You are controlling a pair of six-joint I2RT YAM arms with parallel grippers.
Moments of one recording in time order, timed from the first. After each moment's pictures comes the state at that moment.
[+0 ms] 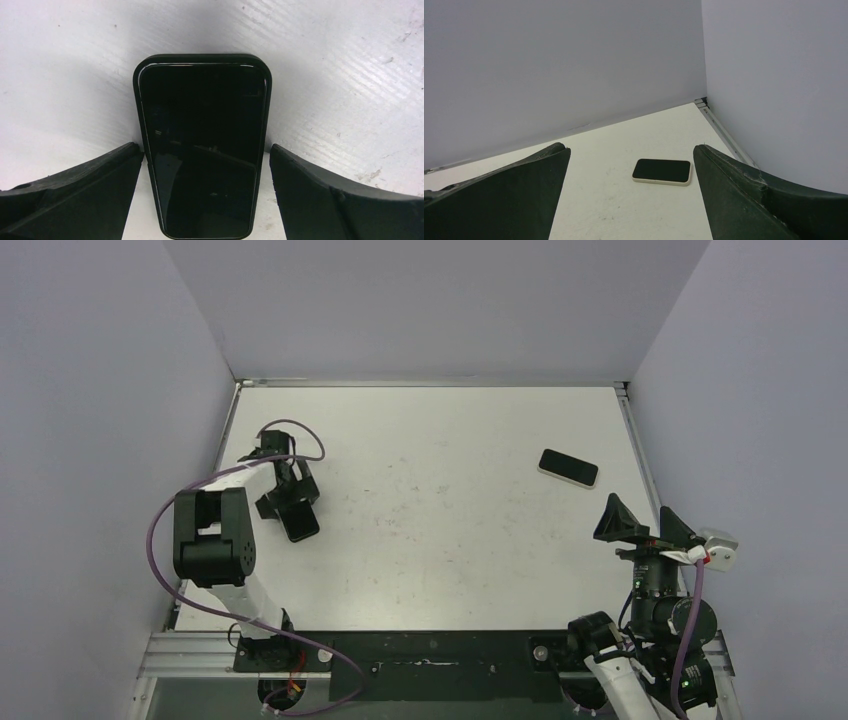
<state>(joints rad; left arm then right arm) 0.03 1.74 1.03 -0.49 -0.18 -0.41 0.34 0.04 0.66 -0.35 0.48 0.12</state>
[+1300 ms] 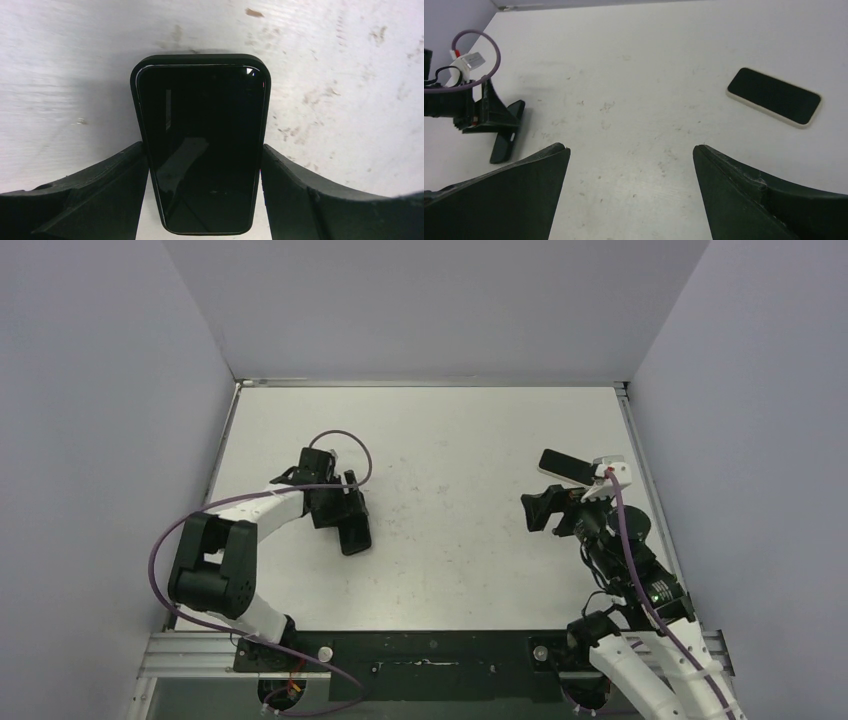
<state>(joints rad) -0.22 1.58 0.87 -0.37 0.13 -0.52 0.41 0.48 0.73 -0.46 0.11 0.26</state>
